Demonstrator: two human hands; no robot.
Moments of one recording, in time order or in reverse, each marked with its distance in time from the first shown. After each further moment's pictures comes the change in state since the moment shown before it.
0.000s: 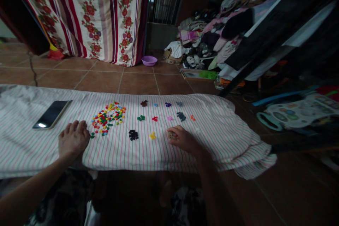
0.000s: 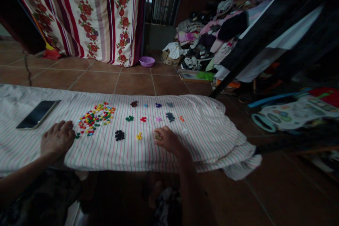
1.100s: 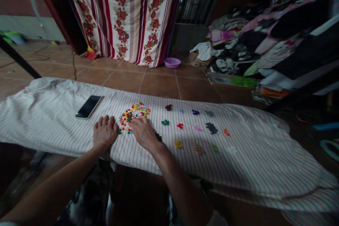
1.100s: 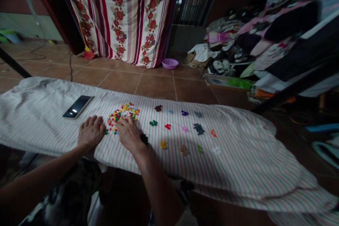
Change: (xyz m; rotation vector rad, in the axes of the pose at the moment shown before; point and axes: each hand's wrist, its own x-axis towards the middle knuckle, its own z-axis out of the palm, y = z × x) left_hand 0.002 -0.005 0.014 0.144 0.068 0.015; right_hand 0.107 -0.206 0.103 -0.080 0.118 -0.605
